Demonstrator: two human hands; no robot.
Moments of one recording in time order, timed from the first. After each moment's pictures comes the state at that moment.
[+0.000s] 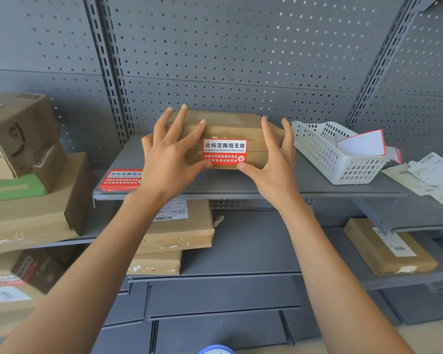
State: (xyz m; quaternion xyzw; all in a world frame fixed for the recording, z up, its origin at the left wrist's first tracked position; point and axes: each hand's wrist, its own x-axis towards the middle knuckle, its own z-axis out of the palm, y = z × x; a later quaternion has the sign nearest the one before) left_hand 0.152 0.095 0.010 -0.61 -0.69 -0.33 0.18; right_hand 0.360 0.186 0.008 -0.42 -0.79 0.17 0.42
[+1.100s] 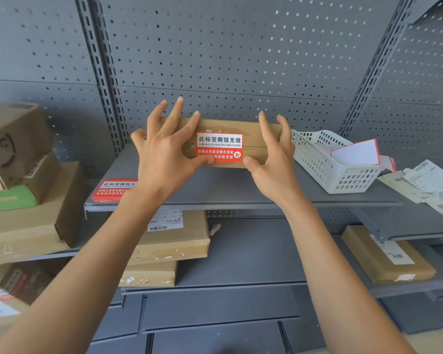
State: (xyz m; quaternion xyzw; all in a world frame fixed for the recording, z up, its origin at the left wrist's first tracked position) left_hand 0.161 0.106 0.037 -0.58 -0.69 -0.37 0.22; right_hand 0.361 0.192 0.037 -0.40 -0.79 0.19 0.42
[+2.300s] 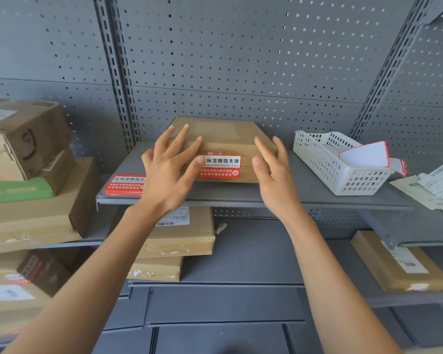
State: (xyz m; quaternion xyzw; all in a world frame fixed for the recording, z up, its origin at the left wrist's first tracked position) left_hand 0.158 0.084 -0.001 -0.60 -0.69 -0.39 0.12; right_hand 0.370 0.187 0.003 -0.36 -0.79 0.28 0.41
